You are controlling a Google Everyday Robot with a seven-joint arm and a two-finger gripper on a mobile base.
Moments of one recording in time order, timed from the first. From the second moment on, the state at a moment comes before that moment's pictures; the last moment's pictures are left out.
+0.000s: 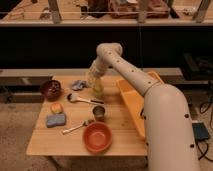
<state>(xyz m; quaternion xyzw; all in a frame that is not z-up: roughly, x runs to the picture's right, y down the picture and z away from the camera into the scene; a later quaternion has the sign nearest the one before) -0.063 -0.065 0.884 -0.23 -0.24 -0.04 0.94</state>
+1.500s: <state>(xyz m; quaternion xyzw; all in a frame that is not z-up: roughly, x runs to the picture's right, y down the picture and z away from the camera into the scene) -0.063 -0.039 0.926 -0.23 -0.25 -0.03 0.94</state>
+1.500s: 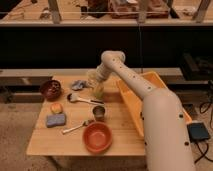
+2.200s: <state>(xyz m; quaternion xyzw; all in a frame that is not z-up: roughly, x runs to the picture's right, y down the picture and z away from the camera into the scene) -0.066 -0.040 0.911 -0.24 -0.29 -0.03 0.93</state>
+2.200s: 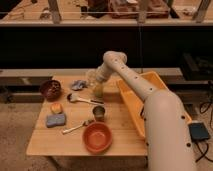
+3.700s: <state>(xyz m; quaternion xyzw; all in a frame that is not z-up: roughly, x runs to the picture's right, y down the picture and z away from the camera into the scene) -0.357 -0.088 0.780 -0.21 -0.47 -0.13 0.85</state>
